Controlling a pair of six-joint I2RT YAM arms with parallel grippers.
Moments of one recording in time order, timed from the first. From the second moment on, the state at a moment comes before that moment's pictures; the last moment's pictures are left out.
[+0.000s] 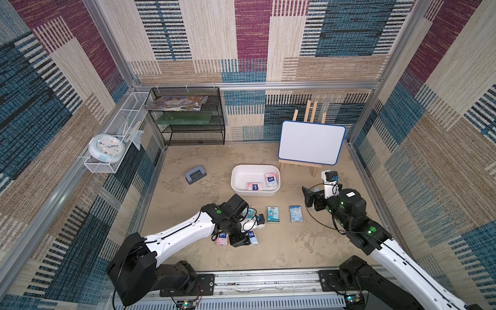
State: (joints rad) left arm -0.77 1.32 0.80 -0.72 0.32 0.54; right arm 0.52 0.71 0.61 -0.21 0.18 0.11
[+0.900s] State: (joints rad) left arm -0.84 1.48 0.78 -0.65 0.21 0.68; right arm 0.52 0.72 0.59 -0.18 0.20 0.10
